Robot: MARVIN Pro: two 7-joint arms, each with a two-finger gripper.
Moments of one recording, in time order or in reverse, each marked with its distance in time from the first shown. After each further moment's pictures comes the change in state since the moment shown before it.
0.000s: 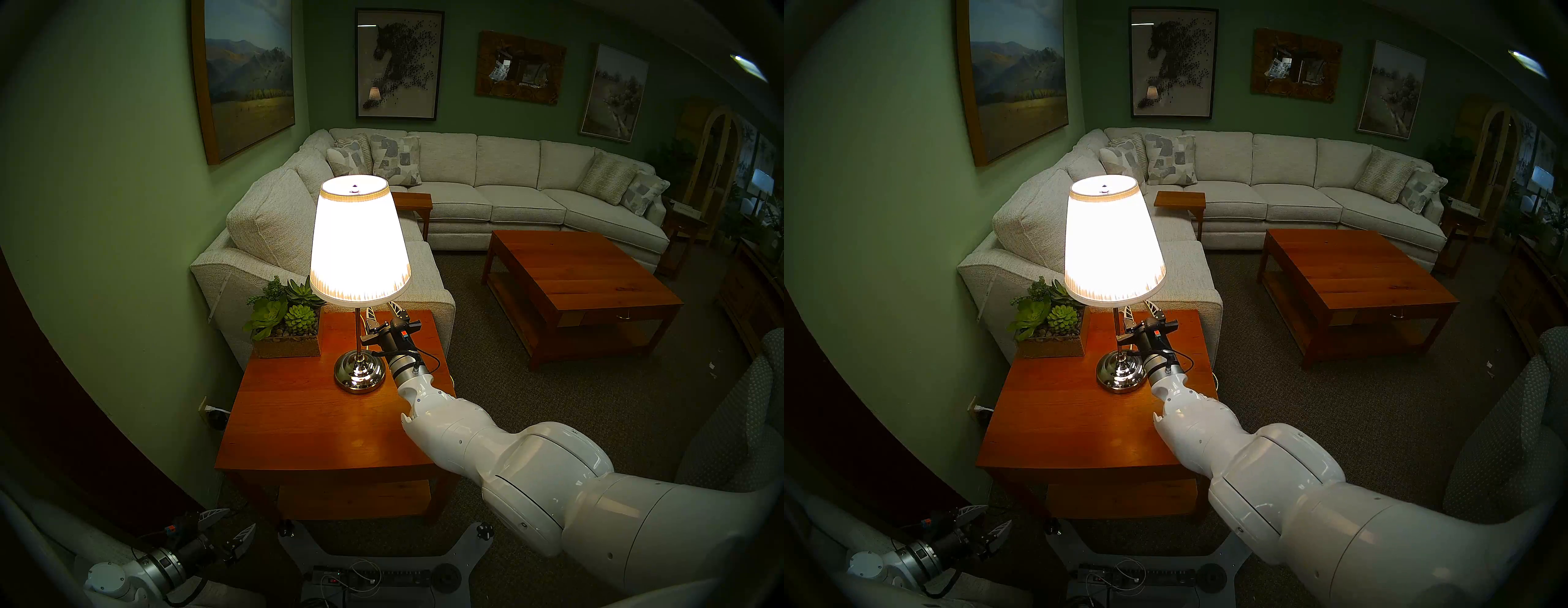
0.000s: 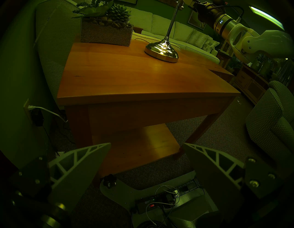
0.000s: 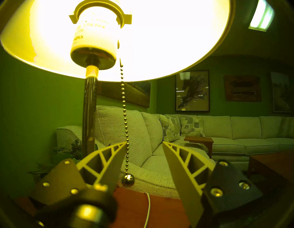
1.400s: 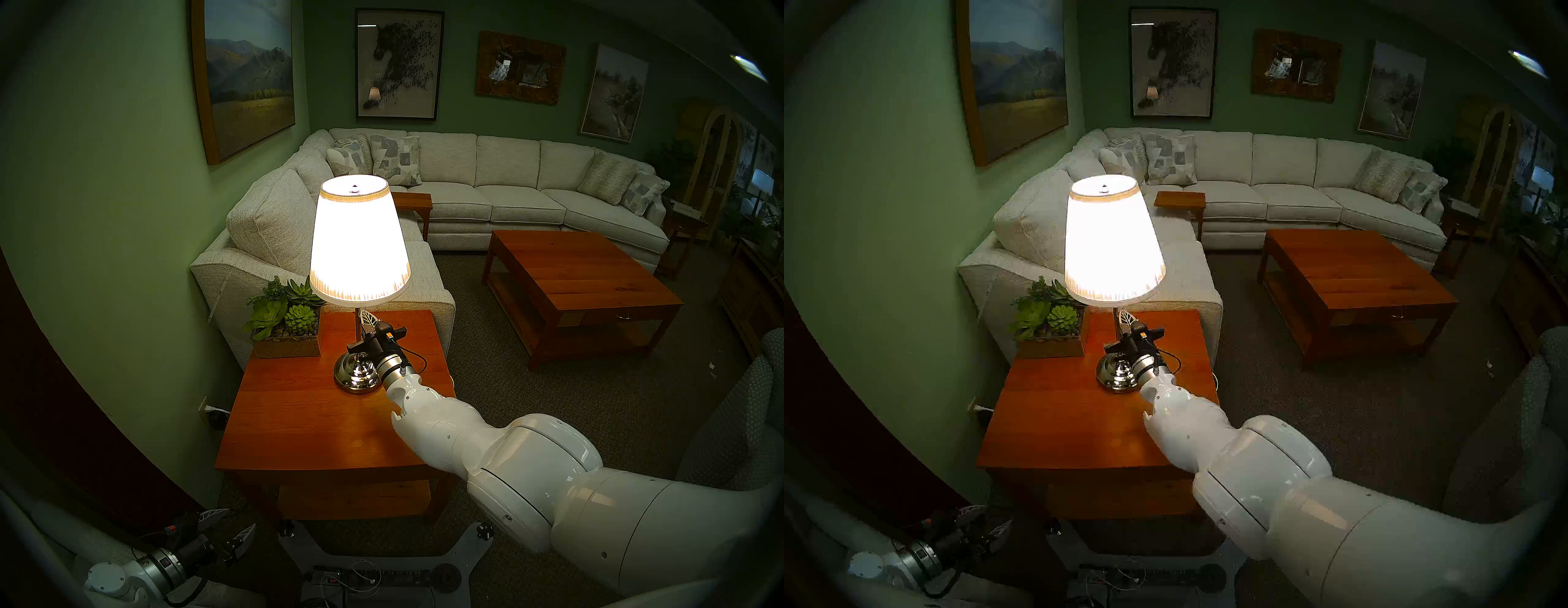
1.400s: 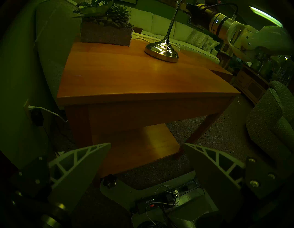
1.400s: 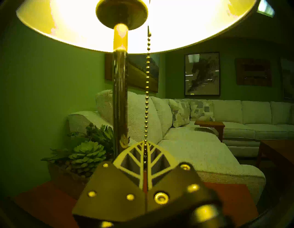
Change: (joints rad) left arm -0.001 0.000 0.001 0.001 0.000 0.000 0.000; right arm 0.021 -0.055 0.005 0.081 0.033 0.088 0.078
